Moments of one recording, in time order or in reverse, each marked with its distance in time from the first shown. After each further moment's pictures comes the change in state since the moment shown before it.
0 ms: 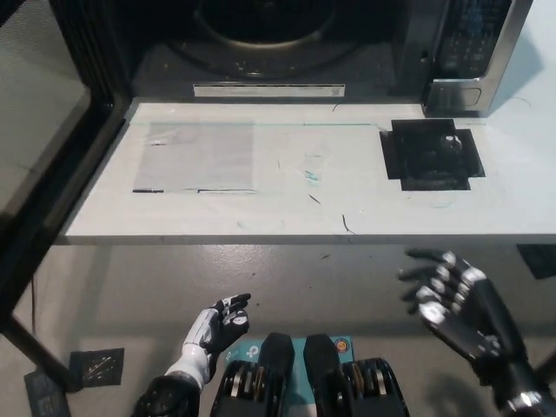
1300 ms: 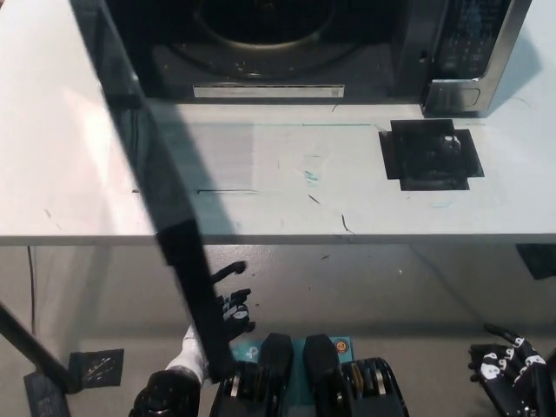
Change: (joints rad) left_arm -0.017 0.002 0.003 0.019 -0.003 -0.003 0.000; right_arm 0.073 0.127 -0.167 0.337 -0.048 -0.290 -0.183
